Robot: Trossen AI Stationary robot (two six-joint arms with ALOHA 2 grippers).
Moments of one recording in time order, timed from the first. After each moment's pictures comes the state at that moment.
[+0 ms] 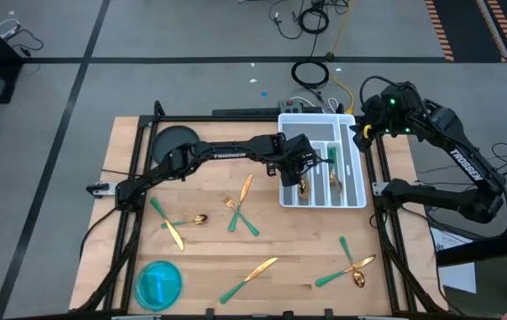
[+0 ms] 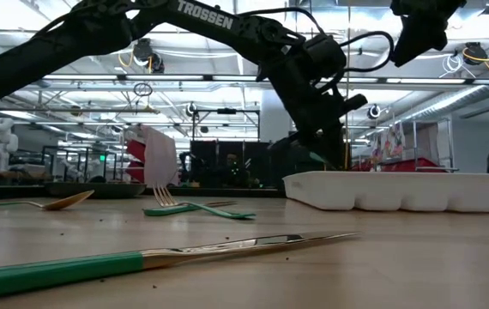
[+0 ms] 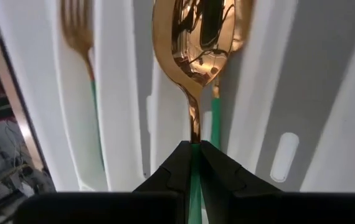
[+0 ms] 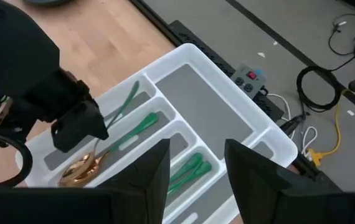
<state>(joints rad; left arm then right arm) 0.19 2.48 2.26 -0.73 0.02 1.75 -0.80 0.92 1.25 -1.11 -0.06 -0.08</state>
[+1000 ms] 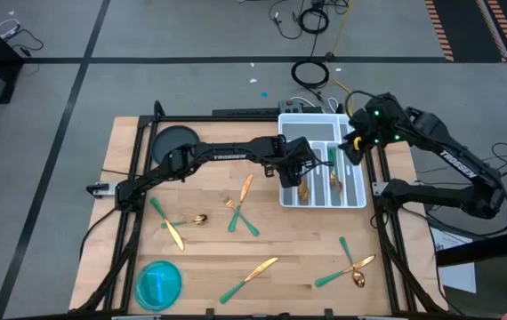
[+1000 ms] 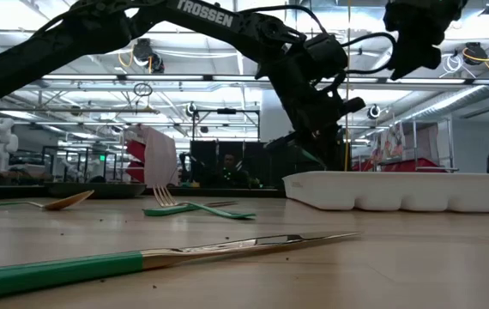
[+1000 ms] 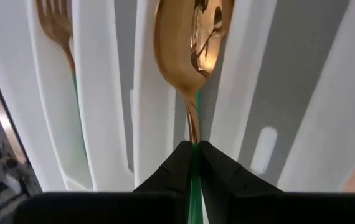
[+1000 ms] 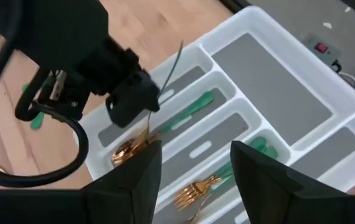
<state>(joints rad) 0.18 2.48 2.26 -0.78 -0.05 1.72 -0.70 0.93 1.12 -1.07 -0.19 0.05</state>
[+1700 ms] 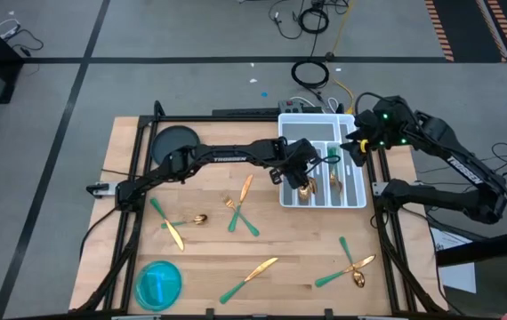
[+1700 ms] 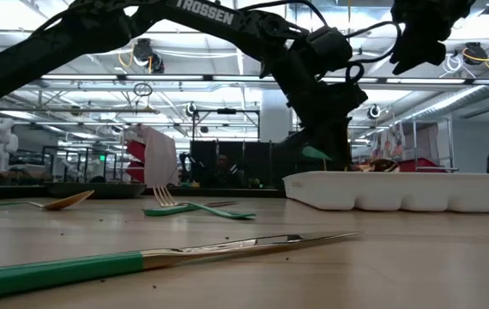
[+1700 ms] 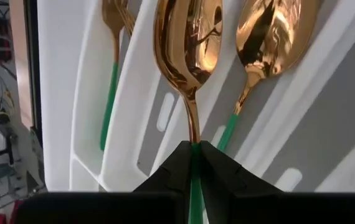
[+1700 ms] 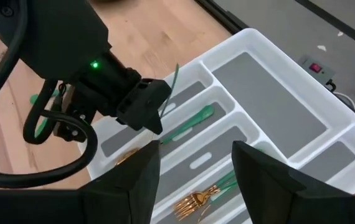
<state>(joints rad) 0.16 2.48 2.26 -0.69 -0.04 1.45 -0.69 0.85 1.09 -1.04 -0.19 0.05</state>
